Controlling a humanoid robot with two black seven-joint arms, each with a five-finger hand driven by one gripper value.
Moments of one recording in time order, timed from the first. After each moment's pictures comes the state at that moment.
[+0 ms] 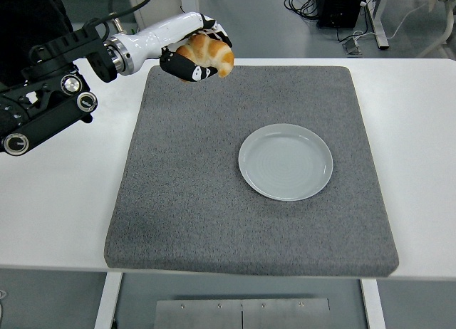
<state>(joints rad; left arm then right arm) -1.18 0.45 -0.39 -1.19 1.26 -0.01 -0.02 -0.09 0.00 -0.02 0.10 -0.11 0.02 0.41</state>
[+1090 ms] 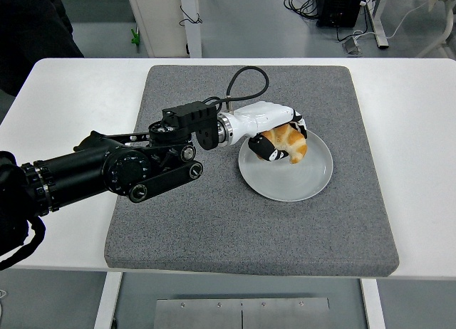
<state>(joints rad) -1.17 0.05 -0.07 -0.94 1.35 0.09 -0.06 -0.09 0.00 -0.02 0.10 -0.11 0.02 0.41</state>
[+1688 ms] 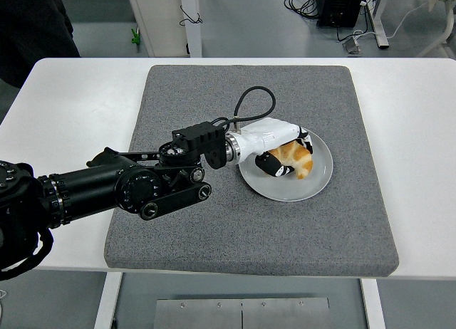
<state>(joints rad) -1.13 0.00 -0.03 -0.93 1.35 0.17 -0.06 -0.09 0.00 -0.01 0.10 -0.11 0.02 0.41</state>
